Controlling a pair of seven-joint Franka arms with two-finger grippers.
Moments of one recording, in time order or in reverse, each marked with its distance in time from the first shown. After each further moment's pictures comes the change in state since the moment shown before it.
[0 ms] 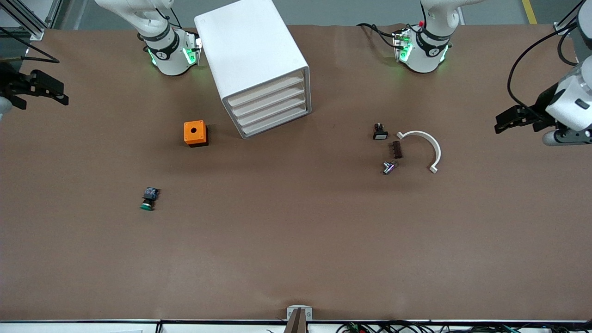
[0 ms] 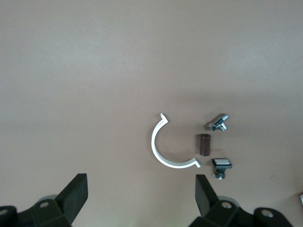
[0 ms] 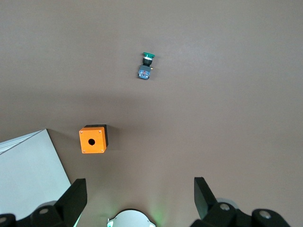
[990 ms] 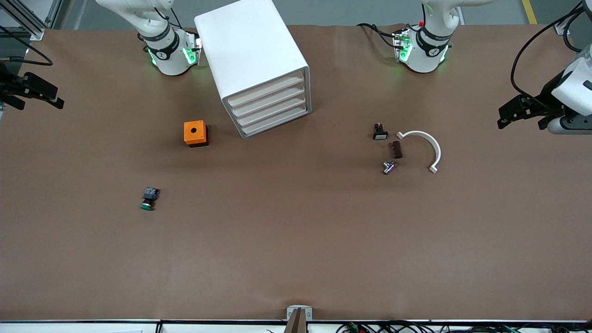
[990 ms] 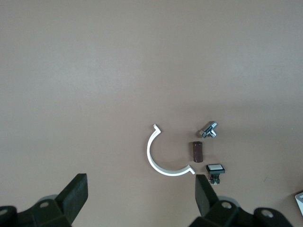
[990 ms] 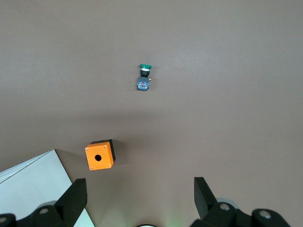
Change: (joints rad) left arm -0.213 -0.002 0.169 0.062 -0.001 0.010 0.008; right arm -0.035 -0.055 -0.009 -0.089 0.044 0.094 0.066
